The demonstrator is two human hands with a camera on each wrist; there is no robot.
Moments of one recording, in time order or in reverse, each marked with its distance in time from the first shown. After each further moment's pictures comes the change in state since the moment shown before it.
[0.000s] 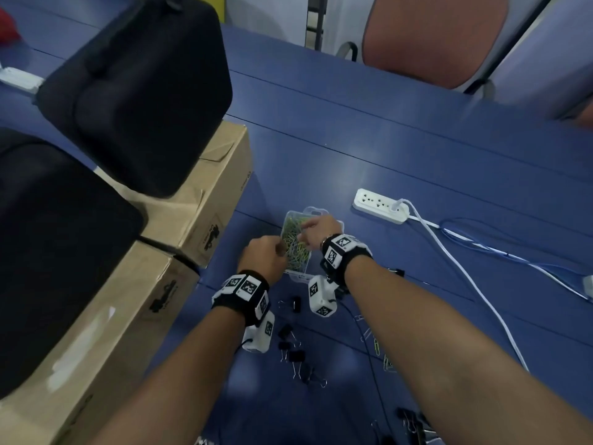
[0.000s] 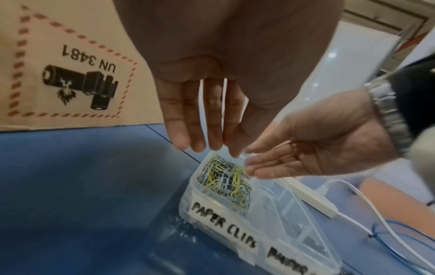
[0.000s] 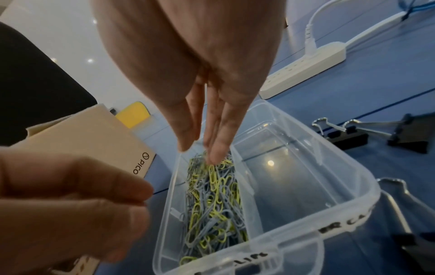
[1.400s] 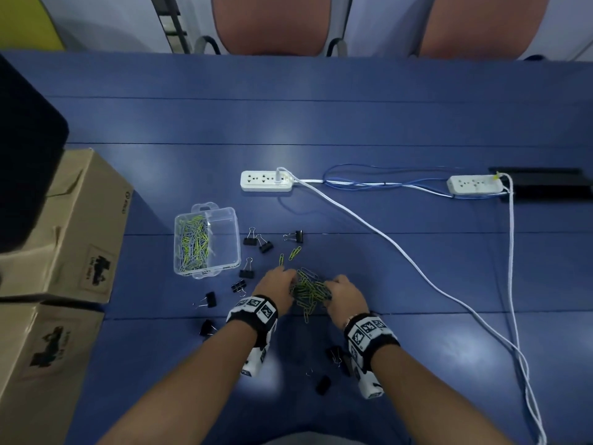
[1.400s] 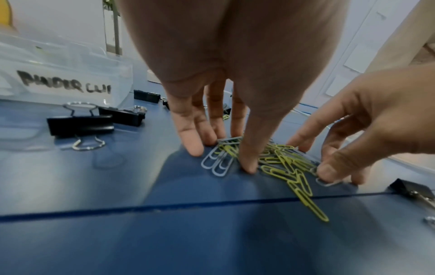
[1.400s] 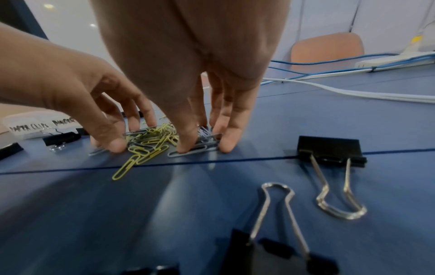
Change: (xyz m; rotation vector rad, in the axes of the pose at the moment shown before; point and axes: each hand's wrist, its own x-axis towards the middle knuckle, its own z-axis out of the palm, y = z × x) left_hand -0.075 0.116 0.176 0.368 -0.481 0.437; right_hand -0.180 0.268 -0.089 -0.460 0.212 0.018
